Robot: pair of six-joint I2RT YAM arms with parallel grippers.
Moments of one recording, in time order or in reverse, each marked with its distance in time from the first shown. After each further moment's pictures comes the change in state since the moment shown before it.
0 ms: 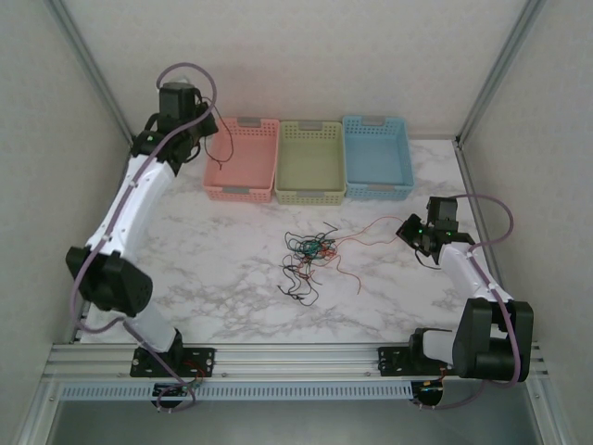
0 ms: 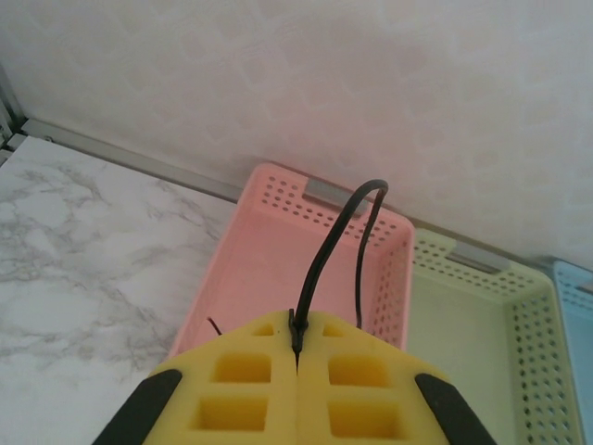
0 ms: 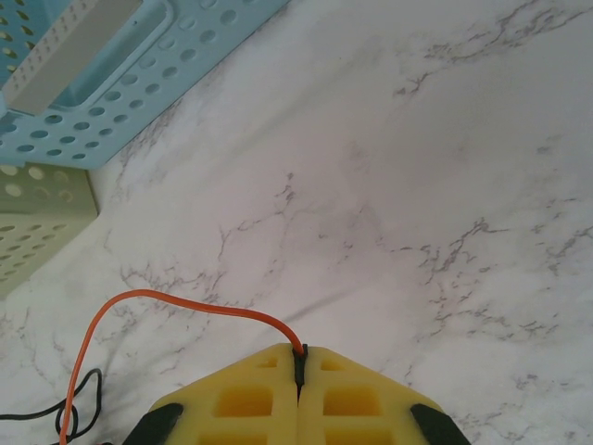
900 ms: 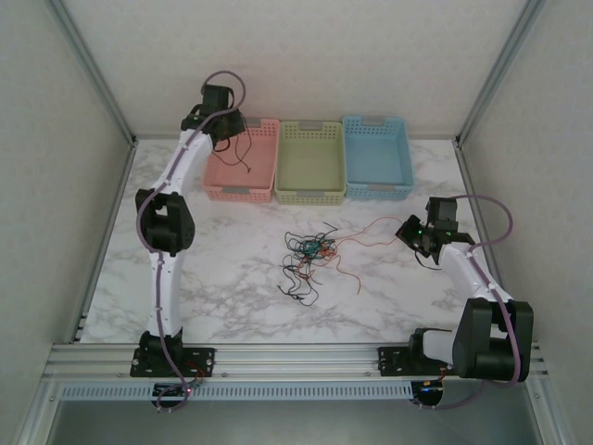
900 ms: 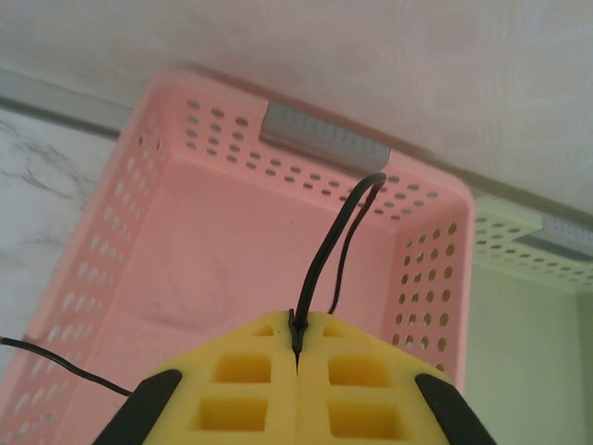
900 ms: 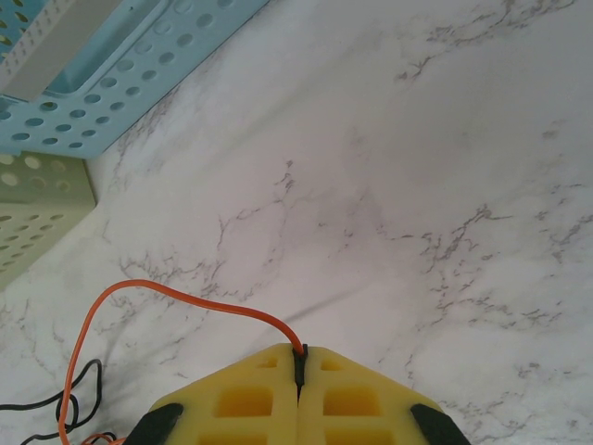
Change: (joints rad) left arm 0.021 0.657 0.529 -0.094 0.186 -0.026; right arm 0.000 0.000 0.000 -0.016 -0.011 0.000
